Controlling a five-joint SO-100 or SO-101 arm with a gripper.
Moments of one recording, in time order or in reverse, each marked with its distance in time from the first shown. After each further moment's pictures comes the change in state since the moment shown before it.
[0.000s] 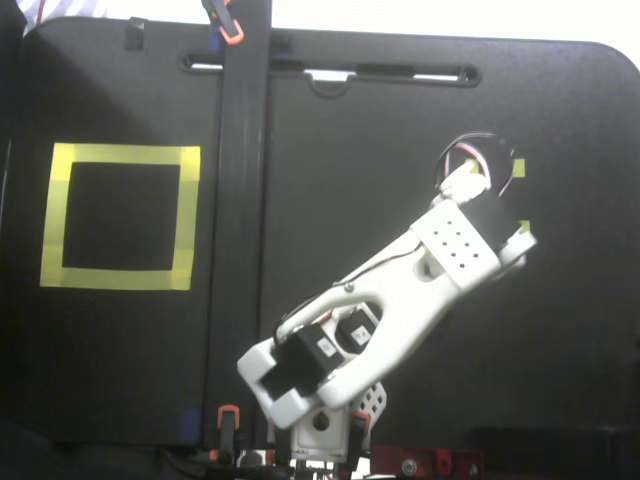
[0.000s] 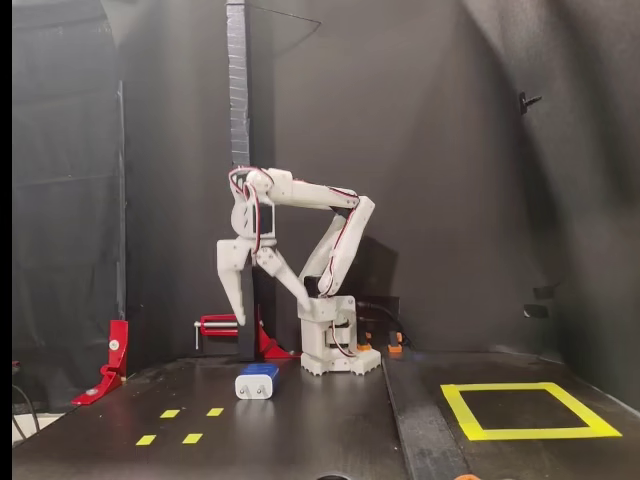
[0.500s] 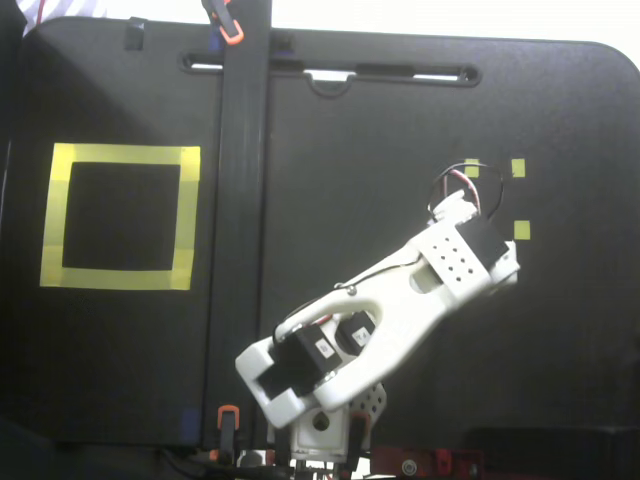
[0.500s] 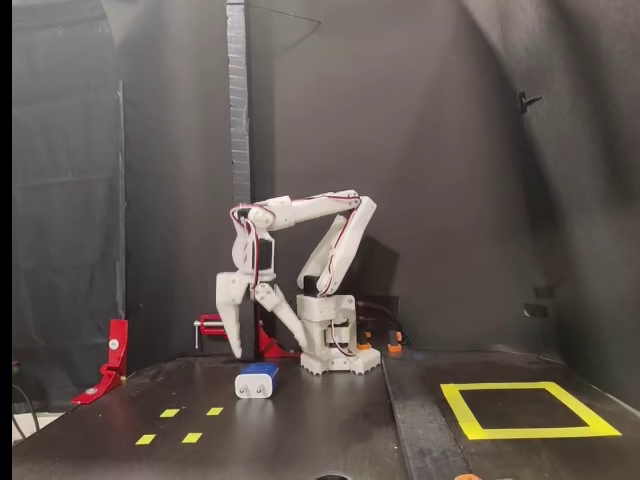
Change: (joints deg) arm 2.4 0.1 13.6 -17.8 0.0
